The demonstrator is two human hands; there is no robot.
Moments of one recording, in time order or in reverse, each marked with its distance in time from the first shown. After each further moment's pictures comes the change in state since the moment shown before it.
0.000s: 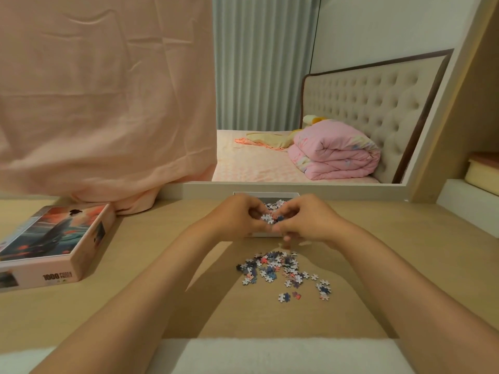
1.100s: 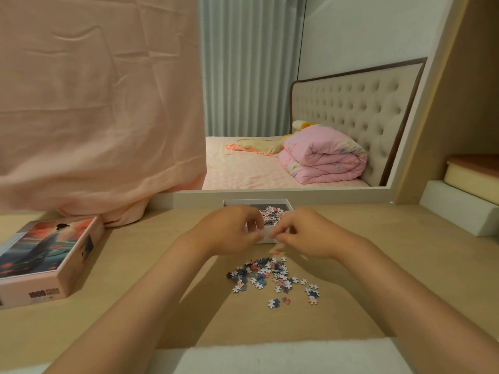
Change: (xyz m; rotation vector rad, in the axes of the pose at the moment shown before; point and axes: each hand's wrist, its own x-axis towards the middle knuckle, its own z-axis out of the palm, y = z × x) left_hand -0.003 0.008 -0.001 0.370 -0.017 0.160; right_hand -0.007 0.020 -0.019 -0.508 -0.060 -0.252
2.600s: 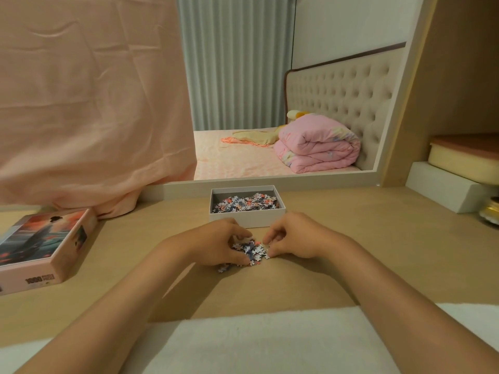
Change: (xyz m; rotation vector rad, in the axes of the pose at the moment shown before) left_hand -0.029 0.015 0.022 -0.011 -0.314 -0.069; right_hand -0.033 0.009 0.017 0.118 -0.085 0.134
